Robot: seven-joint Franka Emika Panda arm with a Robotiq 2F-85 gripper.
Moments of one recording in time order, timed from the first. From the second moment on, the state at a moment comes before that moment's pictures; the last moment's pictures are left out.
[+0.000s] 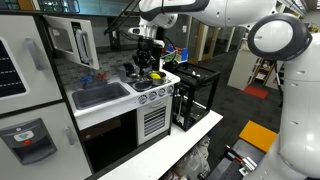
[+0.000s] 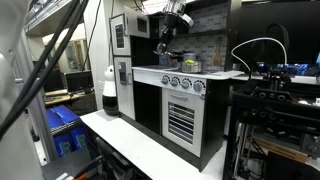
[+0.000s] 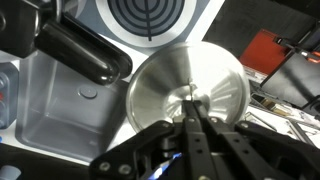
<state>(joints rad) 0.04 0.36 0.17 -1.33 0.23 1.63 -1.83</state>
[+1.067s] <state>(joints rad) 0.11 0.36 0.16 -1.51 0.04 1.81 -1.82</state>
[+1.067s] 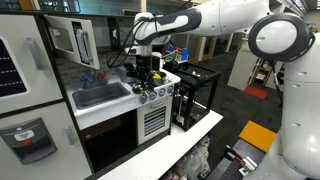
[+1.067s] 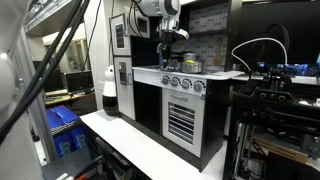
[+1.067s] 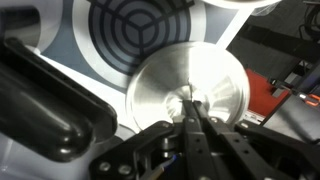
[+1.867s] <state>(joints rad) 0.10 0.36 0.15 -1.52 0.02 1.85 -1.81</state>
